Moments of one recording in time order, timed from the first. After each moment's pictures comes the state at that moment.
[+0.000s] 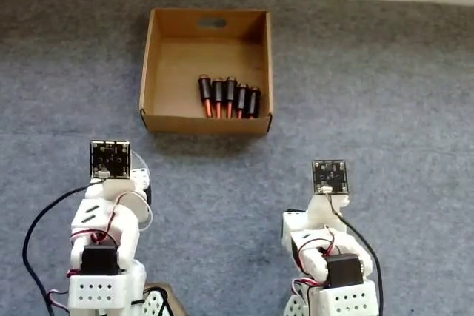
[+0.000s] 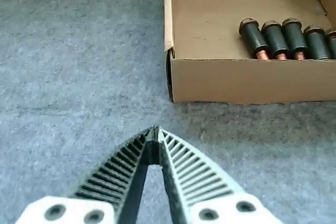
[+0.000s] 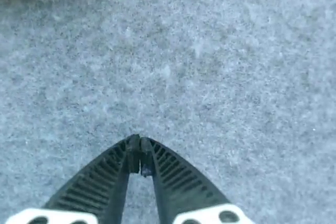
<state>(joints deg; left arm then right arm) -6.8 -100.8 96.2 43.8 -1.1 -11.8 -104.6 95.7 71.2 -5.6</state>
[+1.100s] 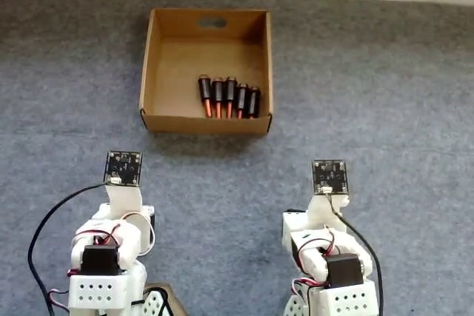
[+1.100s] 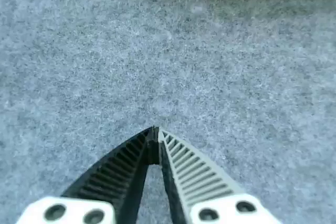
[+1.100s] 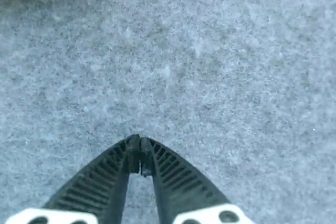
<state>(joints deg) -6.2 -100.8 96.3 71.8 -1.1 -11.8 -104.6 95.7 71.2 -5.6</state>
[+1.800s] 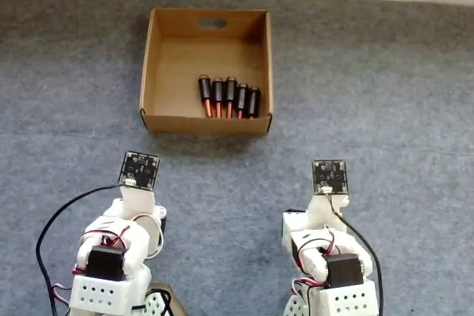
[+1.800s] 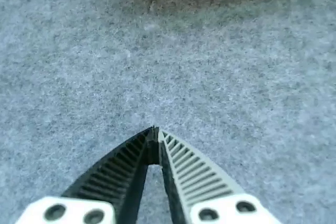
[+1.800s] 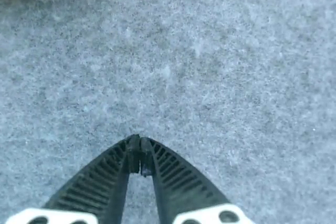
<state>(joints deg) 1.6 -104.1 96.2 72.1 -1.2 -11.8 -104.6 95.7 71.2 -5.6</state>
